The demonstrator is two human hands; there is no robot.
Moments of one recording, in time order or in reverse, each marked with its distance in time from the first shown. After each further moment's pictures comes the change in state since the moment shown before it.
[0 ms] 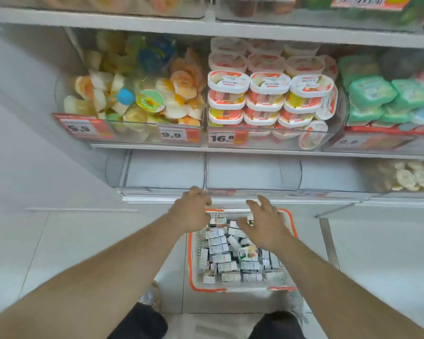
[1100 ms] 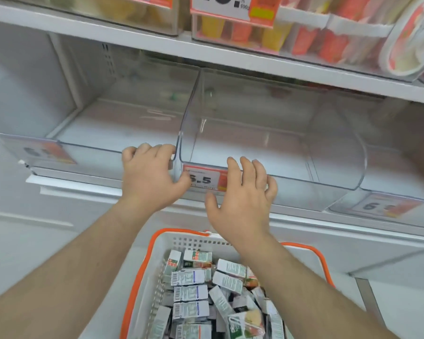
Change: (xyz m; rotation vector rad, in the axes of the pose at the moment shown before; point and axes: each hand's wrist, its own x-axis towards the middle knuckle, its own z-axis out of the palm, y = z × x) left_hand 0.200 -0.104 0.165 0.172 1.164 0.049; right_hand 0.219 0.048 0.181 -0.141 0.964 -0.269
